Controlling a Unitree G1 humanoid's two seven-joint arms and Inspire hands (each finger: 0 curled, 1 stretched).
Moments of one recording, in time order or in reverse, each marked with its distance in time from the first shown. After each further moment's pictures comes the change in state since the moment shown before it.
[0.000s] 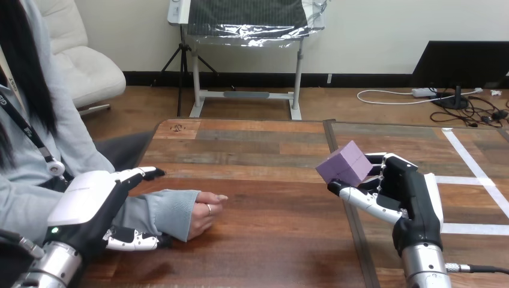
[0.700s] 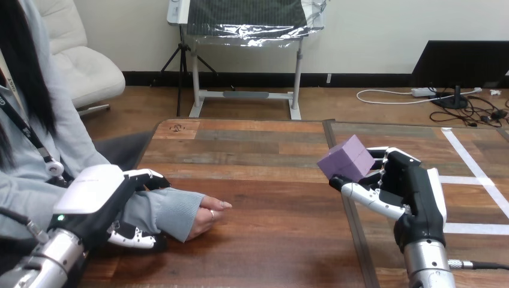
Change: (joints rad) left arm -0.081 0.042 -0.078 0.040 0.019 0.020 -0.040; right arm 0.005 0.001 -0.009 -0.041 0.018 -0.002 0.027
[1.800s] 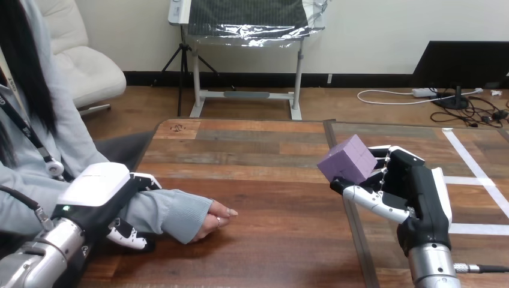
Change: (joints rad) left arm -0.132 0.025 -0.120 0.154 0.051 0.016 0.004; right arm 0.063 0.000 0.001 -0.104 0.001 0.002 0.029
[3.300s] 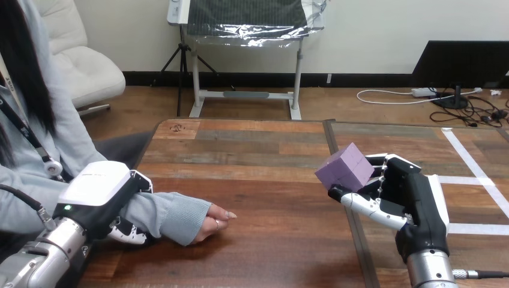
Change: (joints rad) left arm -0.063 -0.008 -0.098 0.112 -0.002 -0.022 0.113; right arm 0.021 0.003 0.005 -0.005 -0.013 0.028 0.006
